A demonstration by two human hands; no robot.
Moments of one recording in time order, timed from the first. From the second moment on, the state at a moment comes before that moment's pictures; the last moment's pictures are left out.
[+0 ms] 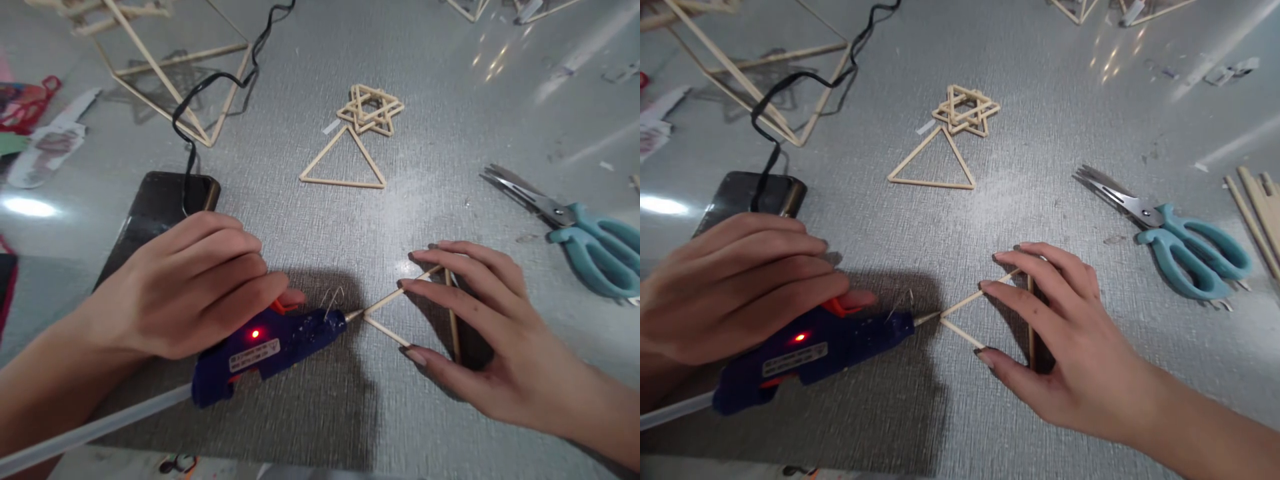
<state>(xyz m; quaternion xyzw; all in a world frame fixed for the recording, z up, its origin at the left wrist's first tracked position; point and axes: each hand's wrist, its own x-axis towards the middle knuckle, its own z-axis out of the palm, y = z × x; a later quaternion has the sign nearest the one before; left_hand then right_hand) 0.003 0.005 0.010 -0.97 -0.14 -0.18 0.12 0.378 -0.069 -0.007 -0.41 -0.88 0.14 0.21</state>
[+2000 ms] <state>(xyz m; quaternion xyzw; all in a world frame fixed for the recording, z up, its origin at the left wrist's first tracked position) 0.011 0.003 0.011 -0.97 -0.13 -0.18 0.13 0.377 -0.069 -0.006 -0.42 -0.87 0.15 0.21</state>
